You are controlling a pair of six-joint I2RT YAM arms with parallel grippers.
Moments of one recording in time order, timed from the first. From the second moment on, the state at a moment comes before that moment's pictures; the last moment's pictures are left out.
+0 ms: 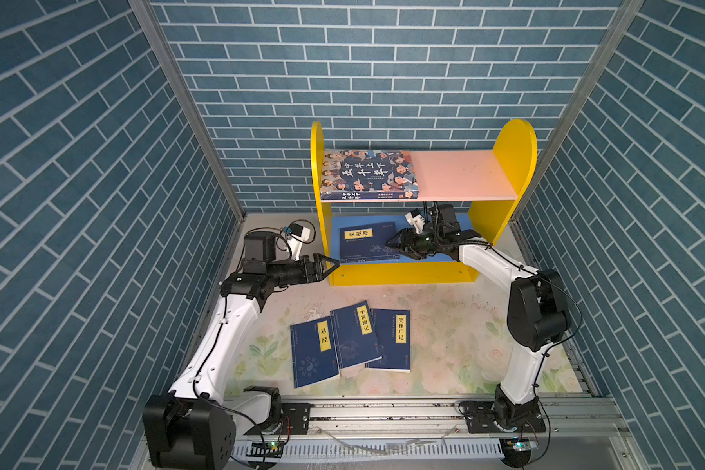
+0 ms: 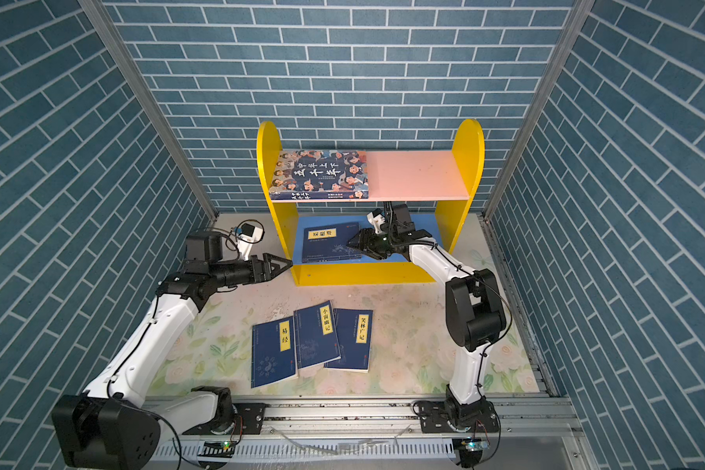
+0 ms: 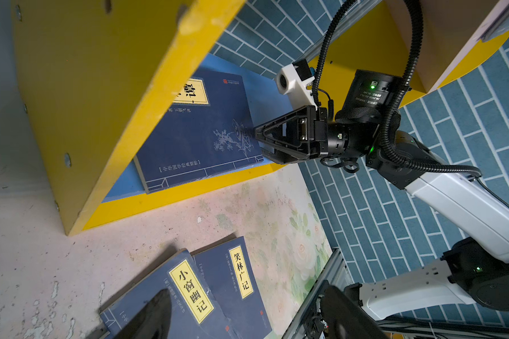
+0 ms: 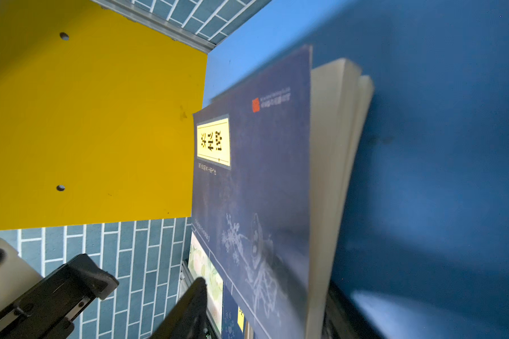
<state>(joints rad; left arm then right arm) -0.09 1.17 1.02 -0.49 0.83 -0.37 0.42 1.89 1.50 -0.34 -0.70 0.62</state>
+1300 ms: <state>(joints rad) -0.09 1.17 1.03 -0.60 0.51 -0.02 0.48 1.91 1.56 -0.41 -0.56 0.61</state>
